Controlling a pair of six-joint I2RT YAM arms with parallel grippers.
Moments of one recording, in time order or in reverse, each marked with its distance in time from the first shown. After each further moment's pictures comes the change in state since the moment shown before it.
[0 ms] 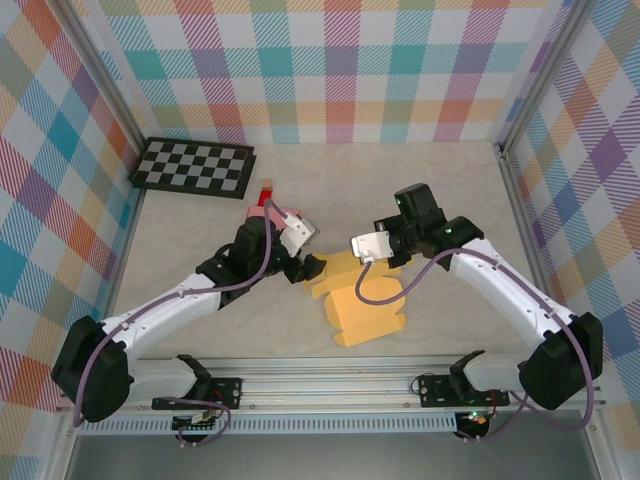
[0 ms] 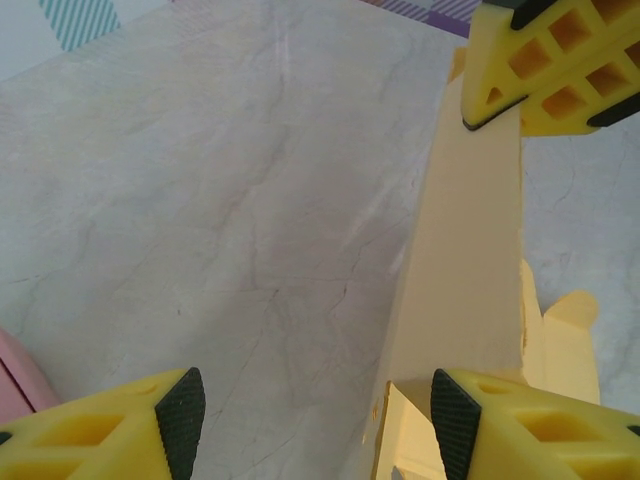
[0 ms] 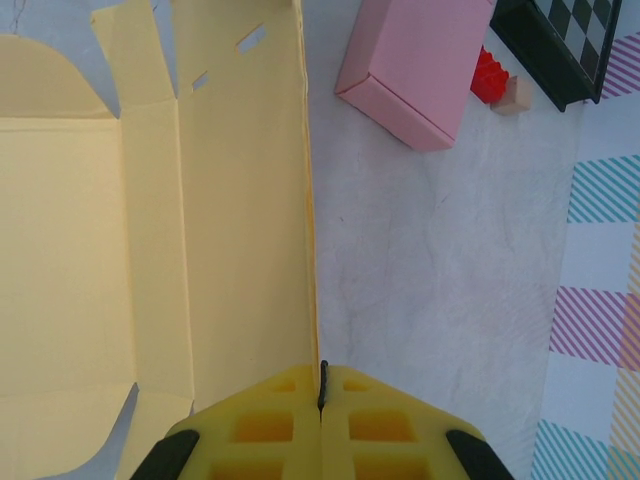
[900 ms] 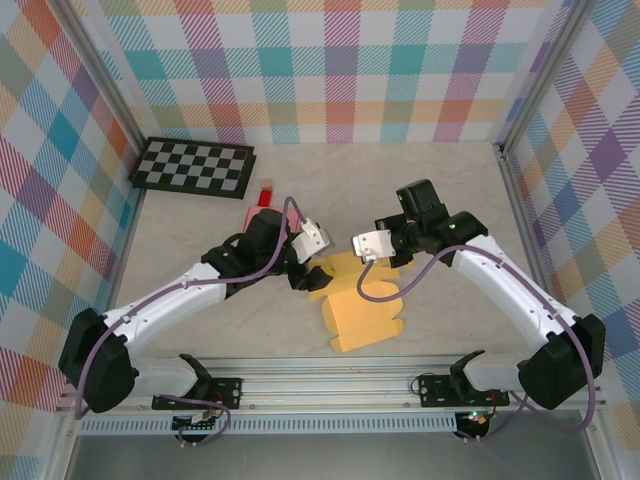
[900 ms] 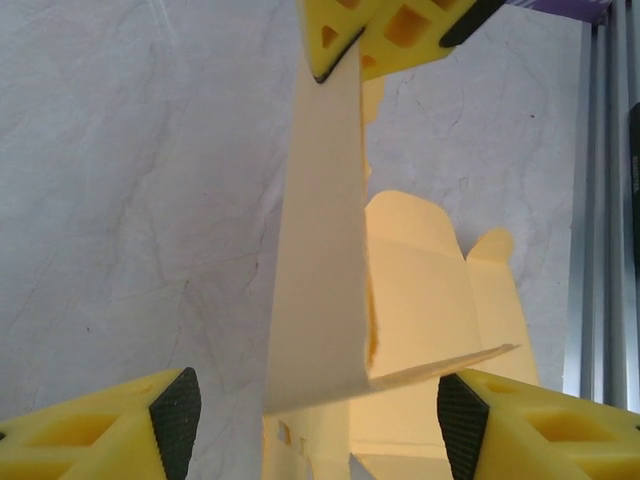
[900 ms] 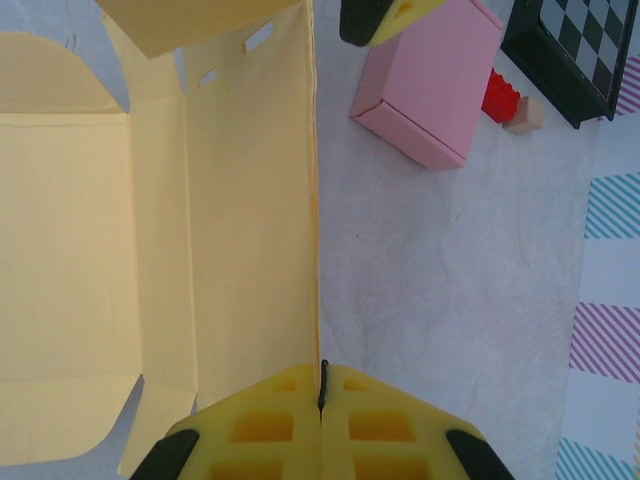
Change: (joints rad) left arm -0.038 0.063 0.149 -0.241 0.134 0.182; right arm -0.006 0.004 0.055 -0.087 -0.056 0.005
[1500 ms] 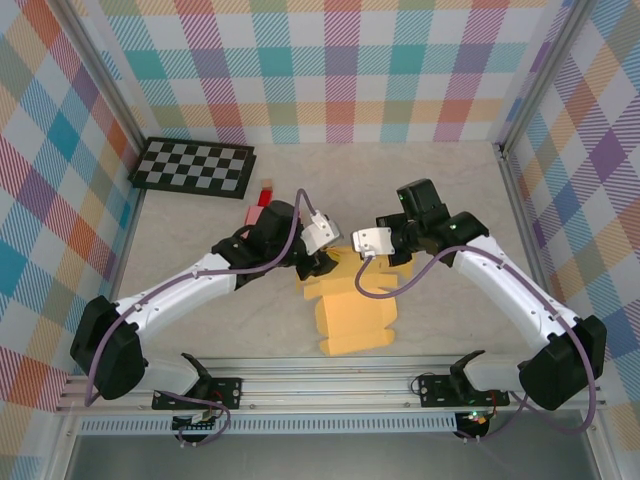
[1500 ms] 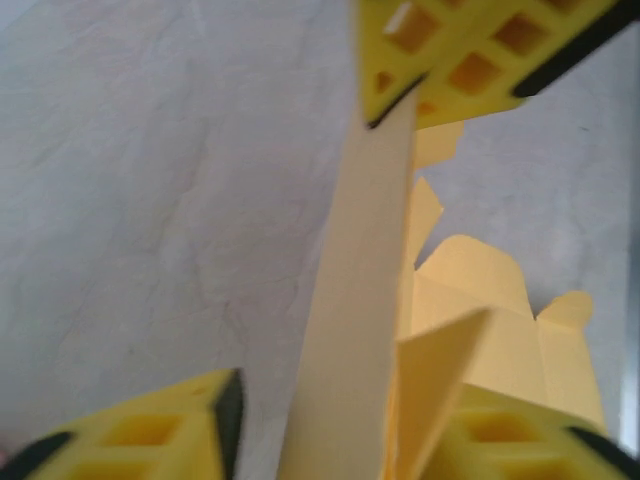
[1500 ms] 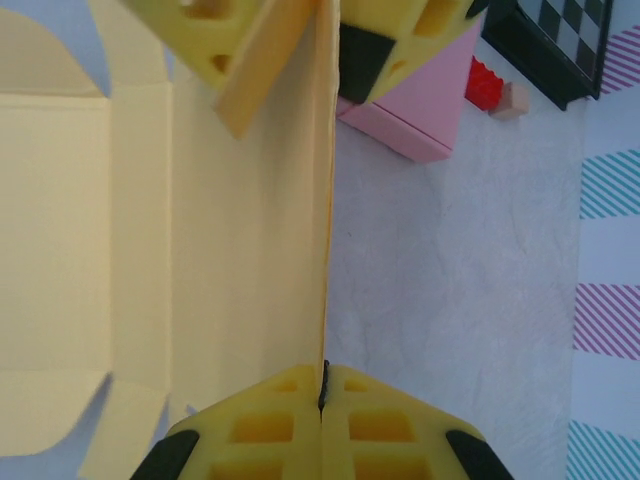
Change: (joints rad) left arm -0.013 0.062 0.063 0.019 -0.105 -0.017; right arm -0.003 -0.007 -0.006 0.039 0.029 0.087
